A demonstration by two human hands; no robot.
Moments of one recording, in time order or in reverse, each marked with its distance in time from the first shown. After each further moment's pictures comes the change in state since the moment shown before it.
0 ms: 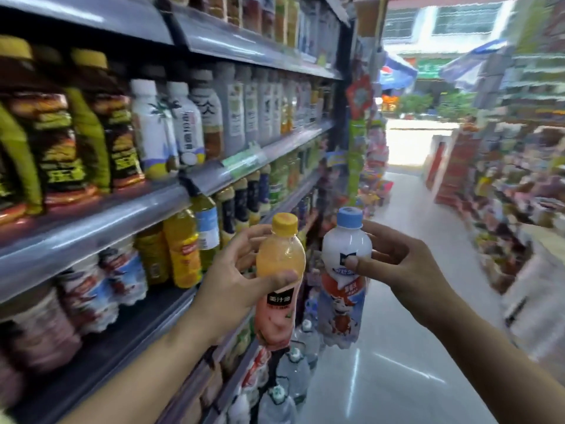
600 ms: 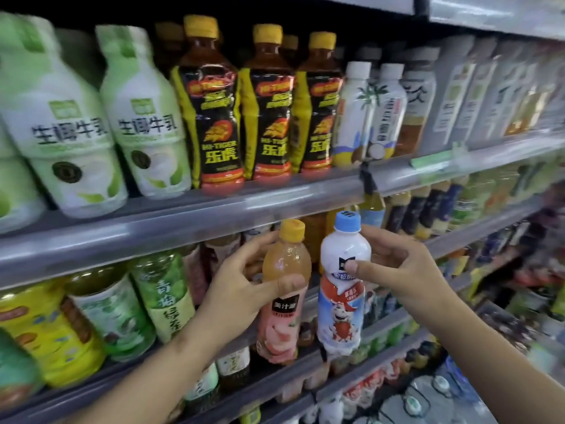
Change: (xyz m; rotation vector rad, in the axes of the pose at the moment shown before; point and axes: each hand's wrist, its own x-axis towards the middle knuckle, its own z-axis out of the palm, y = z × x) left_hand -0.086 0.000 -0.119 0.296 0.589 -0.144; right_hand 0.111 0.054 0.189 0.339 -0.684 -0.015
